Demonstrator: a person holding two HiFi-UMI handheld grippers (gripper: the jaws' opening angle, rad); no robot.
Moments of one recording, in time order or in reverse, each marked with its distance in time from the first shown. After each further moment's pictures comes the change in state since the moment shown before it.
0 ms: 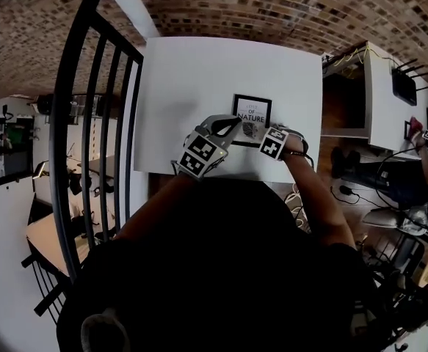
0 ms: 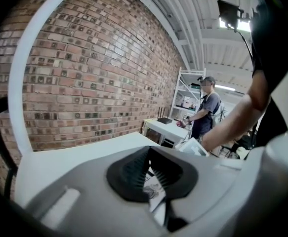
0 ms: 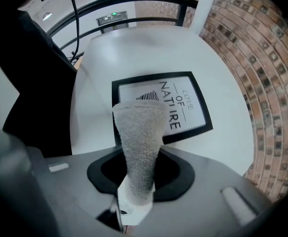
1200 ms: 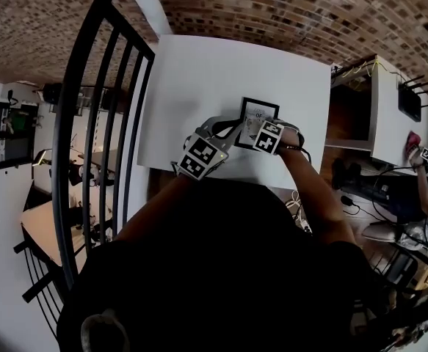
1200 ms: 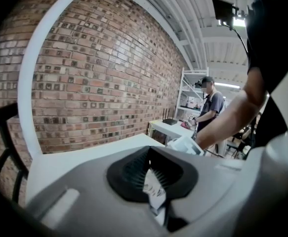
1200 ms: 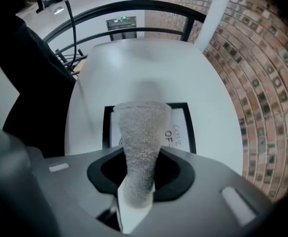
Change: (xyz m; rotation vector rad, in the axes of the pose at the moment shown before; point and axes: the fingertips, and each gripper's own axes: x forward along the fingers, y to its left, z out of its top) left arm -0.019 0.009 0.003 0.027 -0.024 0.075; right arm -0.018 -0.024 0.060 -0.105 -0.078 -0.045
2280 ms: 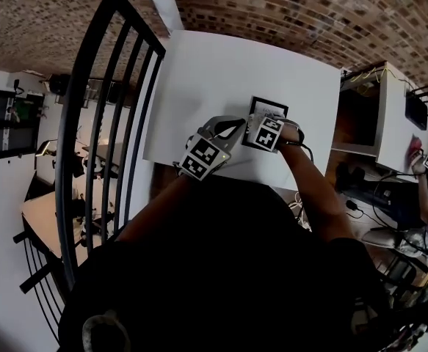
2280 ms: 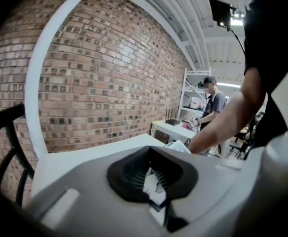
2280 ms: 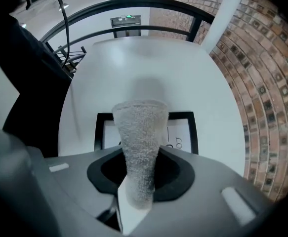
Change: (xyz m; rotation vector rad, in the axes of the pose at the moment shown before) left arm -0.024 0.011 -0.003 -0.008 -0.012 0.035; right arm 0.020 -0.003 0.029 -0.042 0.011 0.006
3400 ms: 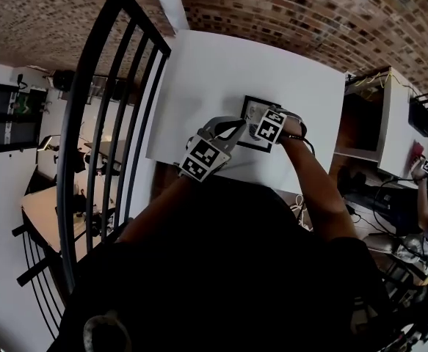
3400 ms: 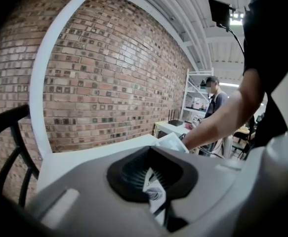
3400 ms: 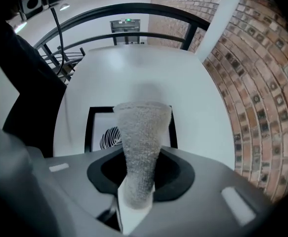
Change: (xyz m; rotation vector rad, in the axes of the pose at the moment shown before) left arm -0.006 0.007 0.003 -0.009 -0.007 0.033; right arm -0.018 -0.035 0.023 -0.009 -0.044 -0.046
